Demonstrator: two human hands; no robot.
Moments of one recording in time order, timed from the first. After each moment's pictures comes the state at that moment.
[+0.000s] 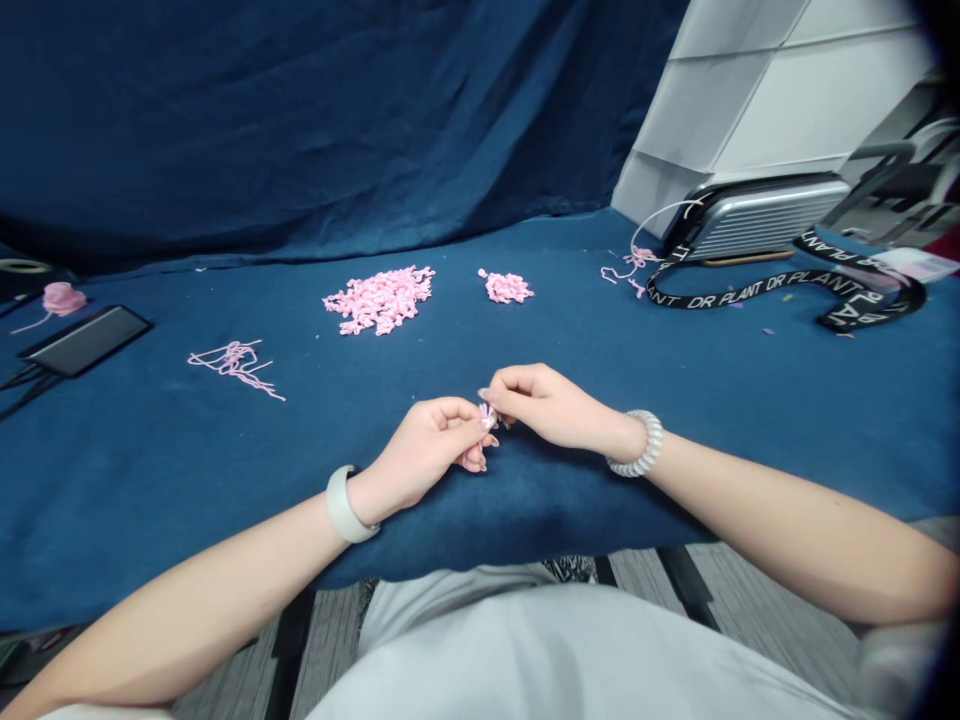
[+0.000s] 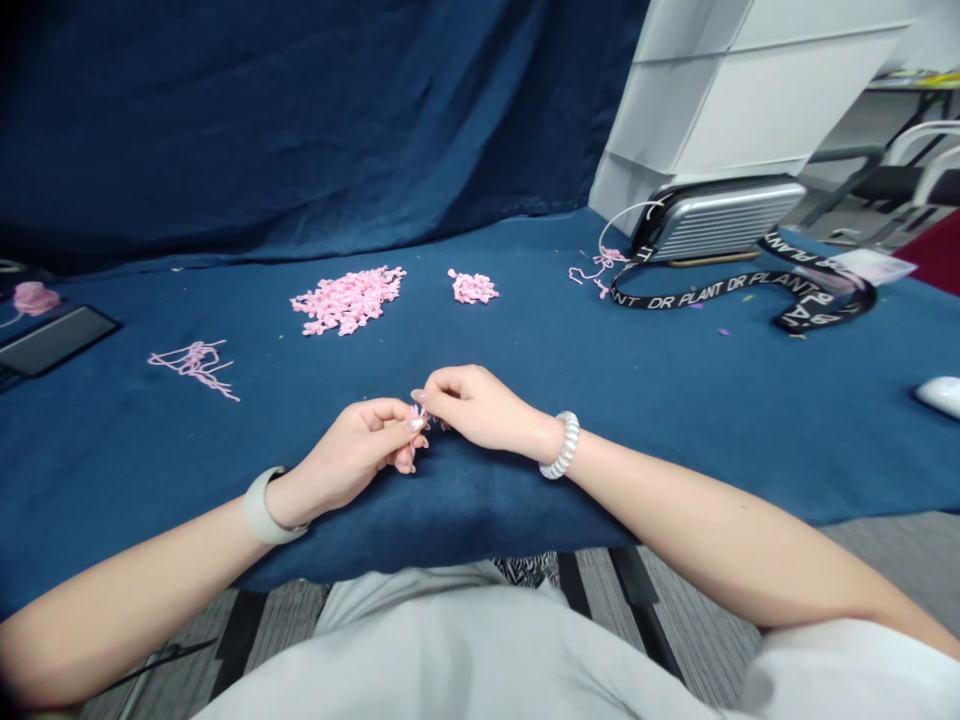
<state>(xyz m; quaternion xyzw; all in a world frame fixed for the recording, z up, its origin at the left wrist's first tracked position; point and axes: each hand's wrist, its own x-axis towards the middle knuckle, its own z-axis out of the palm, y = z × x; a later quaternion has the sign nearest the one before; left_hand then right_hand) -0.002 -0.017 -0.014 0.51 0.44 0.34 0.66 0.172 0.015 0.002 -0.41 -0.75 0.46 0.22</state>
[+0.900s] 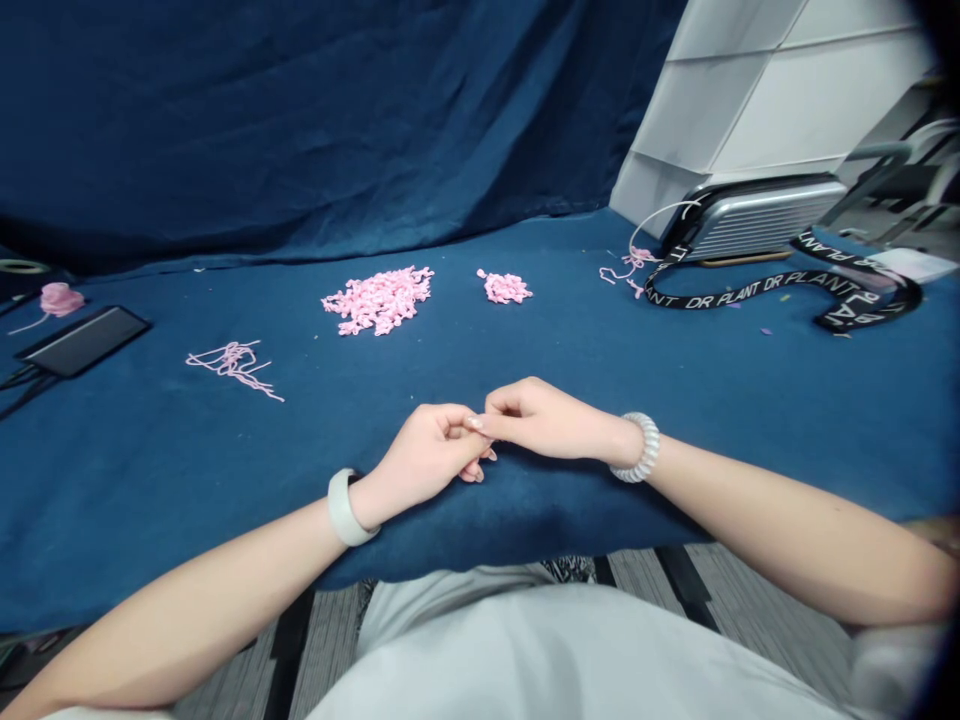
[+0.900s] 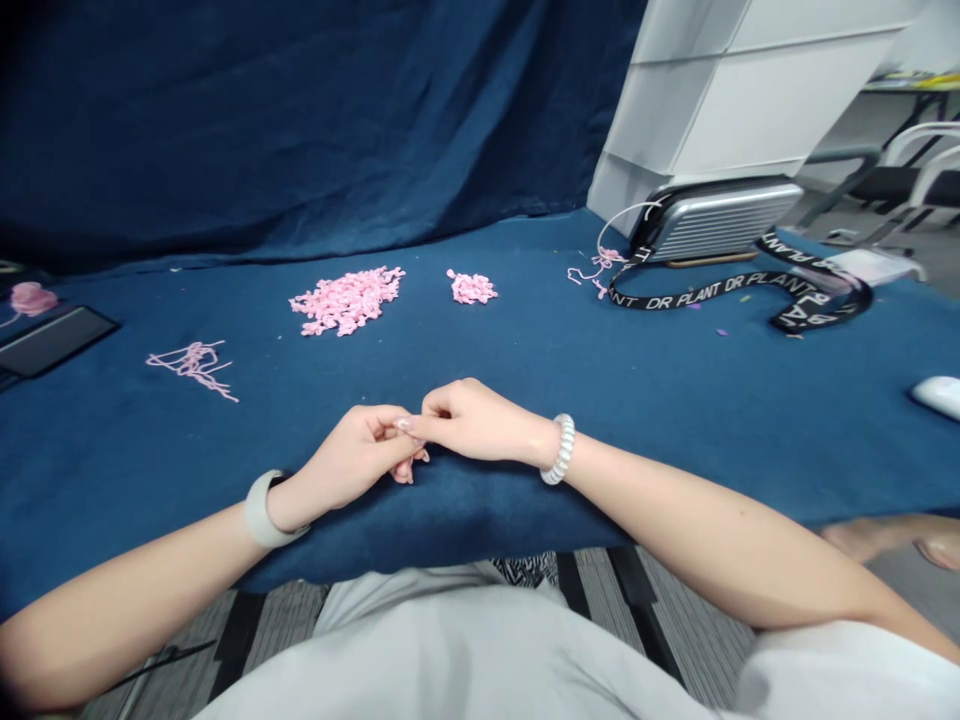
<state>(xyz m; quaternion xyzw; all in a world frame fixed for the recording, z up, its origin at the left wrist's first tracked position) 0.002 -0.019 -0.006 0.60 0.48 0.28 0.57 0.174 0.014 0.000 -0.39 -0.81 0.41 0.13</state>
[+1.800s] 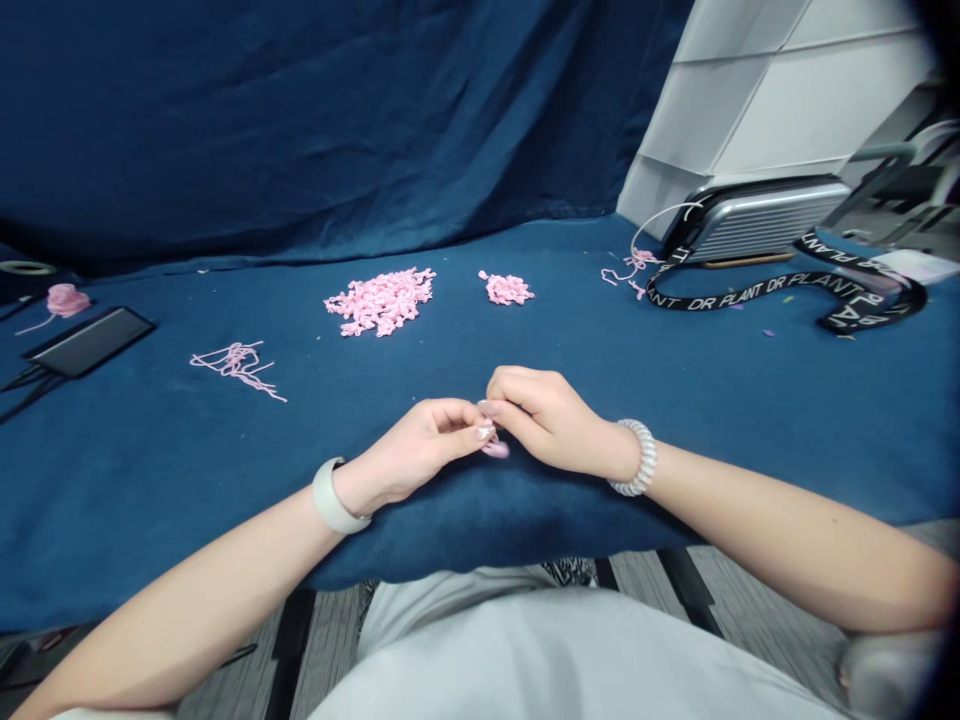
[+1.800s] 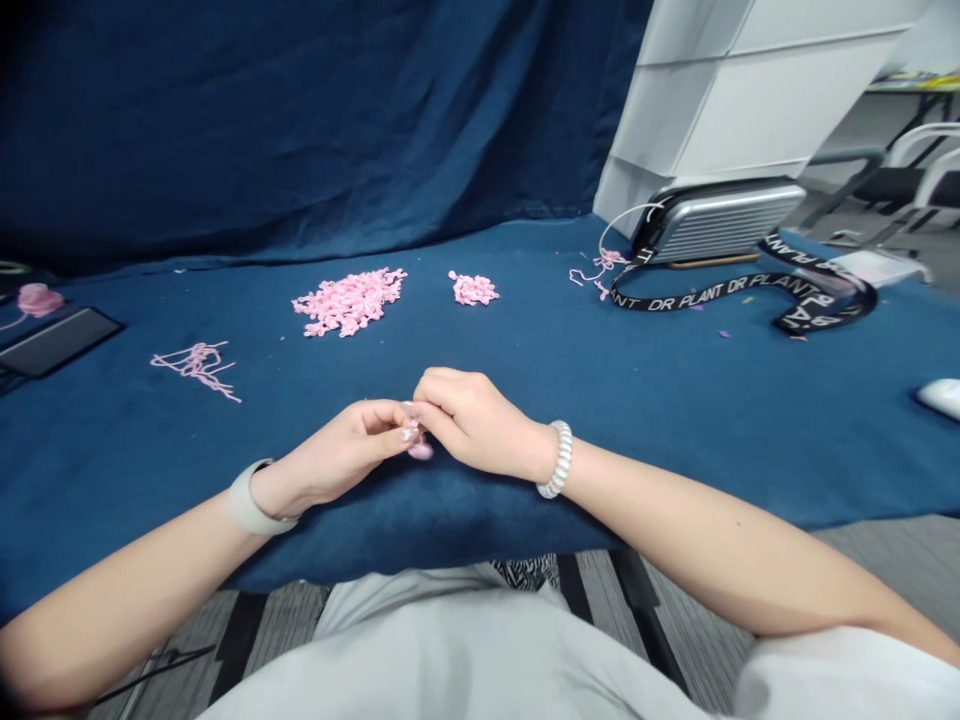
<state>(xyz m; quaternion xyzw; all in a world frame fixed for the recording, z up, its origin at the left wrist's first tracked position) -0.011 -0.011 -0.009 0.58 0.38 0.31 0.65 0.172 0.008 -0.002 -0.32 -0.87 0.23 0.31</state>
